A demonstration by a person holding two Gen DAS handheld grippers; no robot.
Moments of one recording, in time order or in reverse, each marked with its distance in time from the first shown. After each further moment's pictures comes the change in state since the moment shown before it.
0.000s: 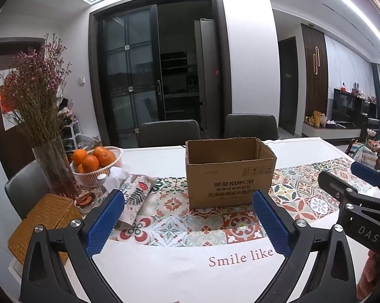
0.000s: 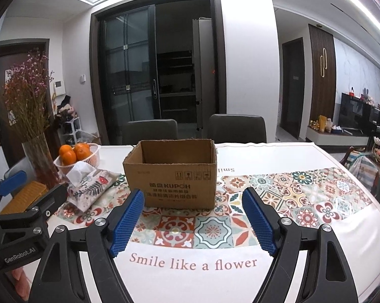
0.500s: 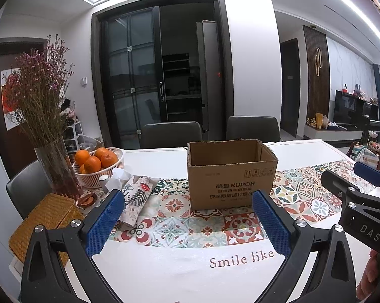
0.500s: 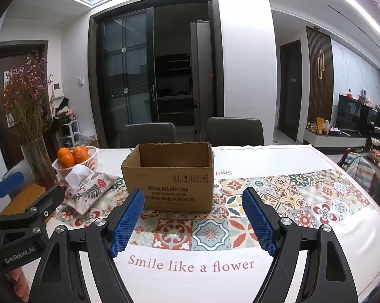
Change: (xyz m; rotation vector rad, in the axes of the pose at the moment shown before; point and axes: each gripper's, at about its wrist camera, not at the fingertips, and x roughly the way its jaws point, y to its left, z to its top) left arm -0.002 0.001 0.001 -0.012 -0.005 0.004; right arm -0.005 0.000 0.002 0.001 -0.015 -0.013
